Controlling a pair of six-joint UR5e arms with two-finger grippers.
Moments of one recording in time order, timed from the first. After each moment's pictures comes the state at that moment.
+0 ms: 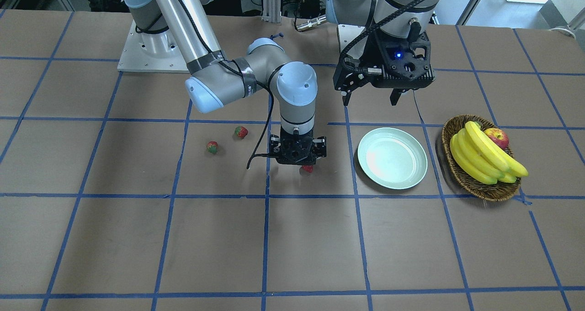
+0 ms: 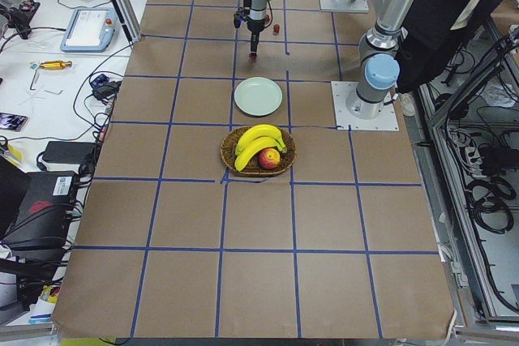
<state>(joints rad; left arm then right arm) -1.68 -1.57 -1.58 -1.50 1.58 -0.14 2.11 -1.10 1.76 -2.30 -1.54 0.62</state>
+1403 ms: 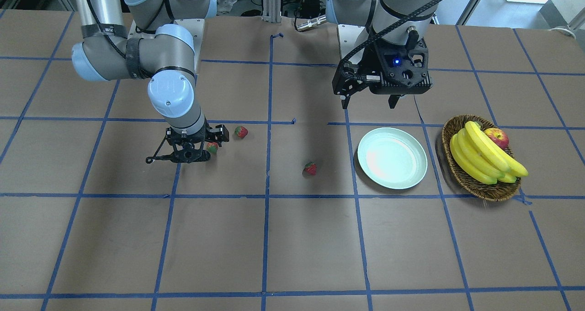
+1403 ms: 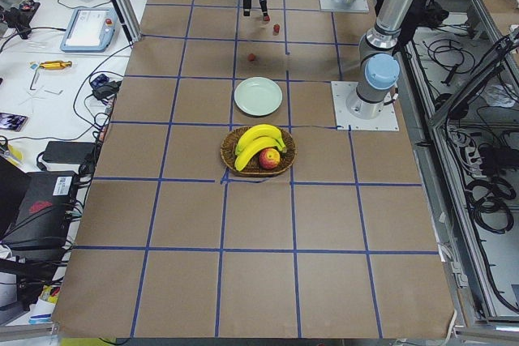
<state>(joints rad) -1.68 -1.59 -1.58 -1.50 1.58 -0.15 1.70 -1.32 2.07 -2.14 -1.52 0.08</state>
